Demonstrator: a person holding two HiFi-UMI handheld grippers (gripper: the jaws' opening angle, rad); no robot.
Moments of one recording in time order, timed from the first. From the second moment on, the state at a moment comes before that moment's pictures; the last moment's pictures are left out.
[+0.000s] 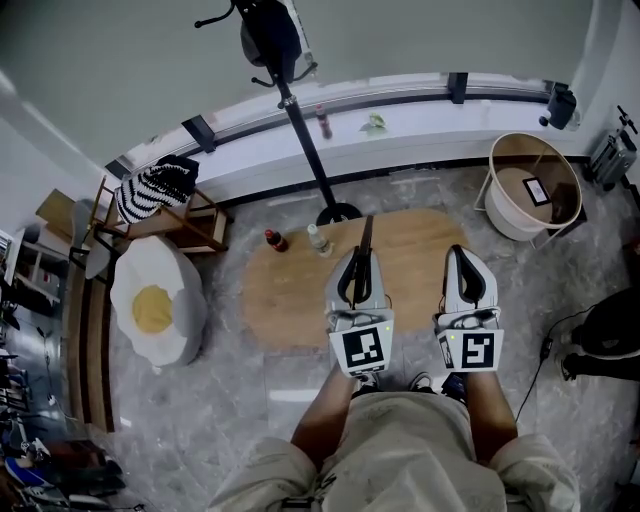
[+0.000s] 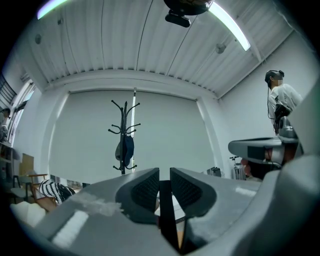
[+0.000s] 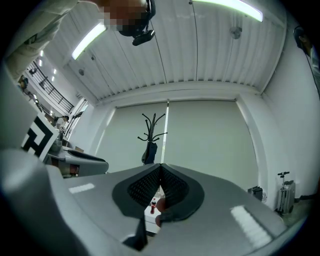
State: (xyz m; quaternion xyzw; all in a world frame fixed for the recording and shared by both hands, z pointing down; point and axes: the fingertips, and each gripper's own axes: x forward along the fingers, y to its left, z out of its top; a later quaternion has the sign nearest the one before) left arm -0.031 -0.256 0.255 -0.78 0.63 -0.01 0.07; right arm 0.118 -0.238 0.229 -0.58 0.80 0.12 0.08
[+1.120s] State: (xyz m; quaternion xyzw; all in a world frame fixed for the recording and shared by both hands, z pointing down) left arm -0.030 -0.251 0.208 -0.78 0.61 0.03 0.15; right arm 0.126 -0.241 0.195 -0.59 0.78 0.16 0.10
